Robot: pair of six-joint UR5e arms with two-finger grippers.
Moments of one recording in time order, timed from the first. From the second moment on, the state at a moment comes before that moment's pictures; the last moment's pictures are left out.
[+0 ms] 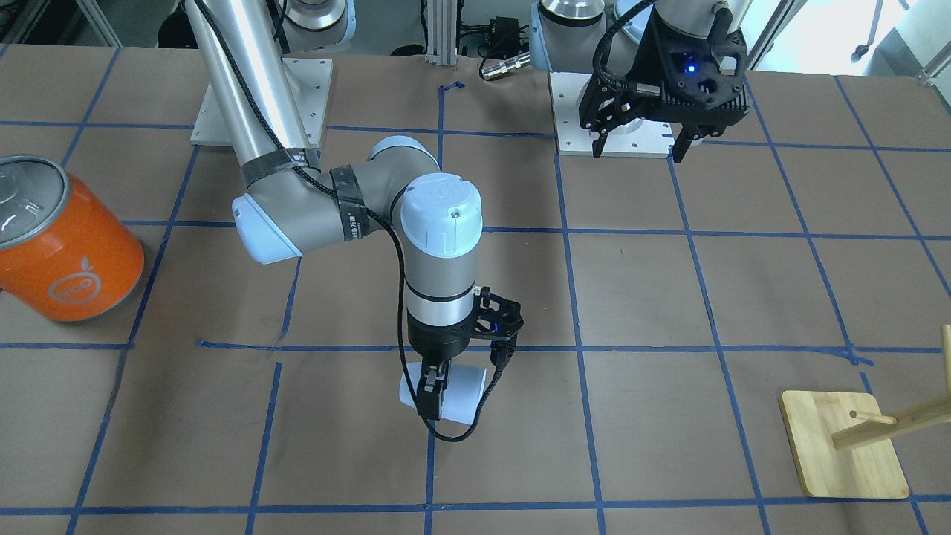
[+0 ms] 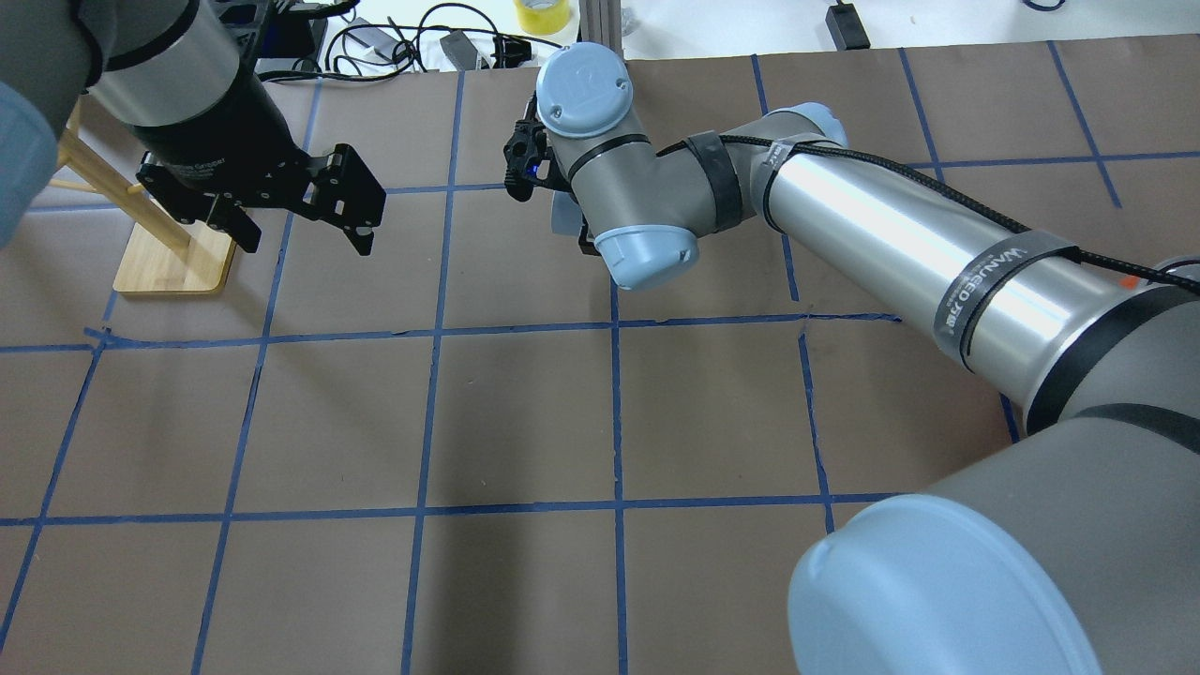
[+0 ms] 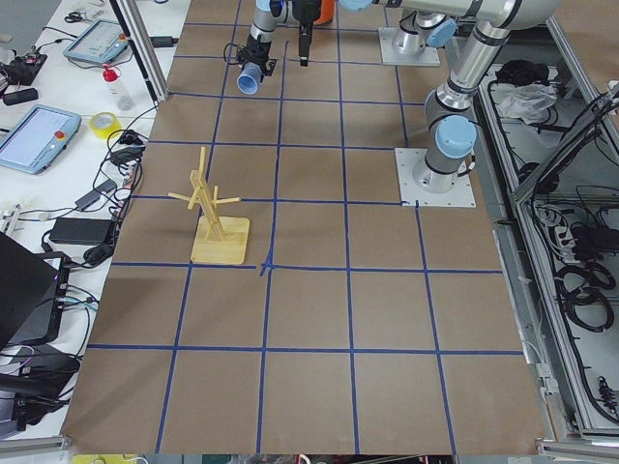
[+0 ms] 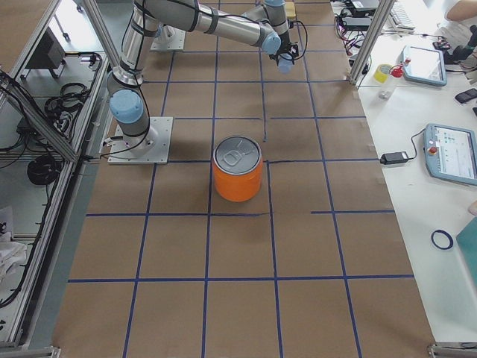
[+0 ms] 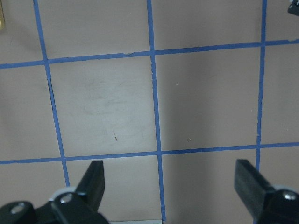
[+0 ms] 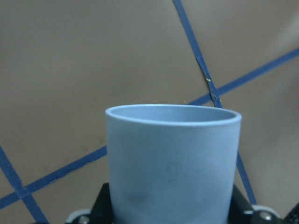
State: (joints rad) left arm -1.61 -1.50 -1.56 -1.64 1.59 0.02; right arm 1.97 -0.99 1.48 -2.36 -1.67 -1.08
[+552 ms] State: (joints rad) left arm -1.61 -1.50 -1.56 -1.64 1.59 0.02; right arm 2.00 -0.97 1.50 -2.38 -1.58 -1.25
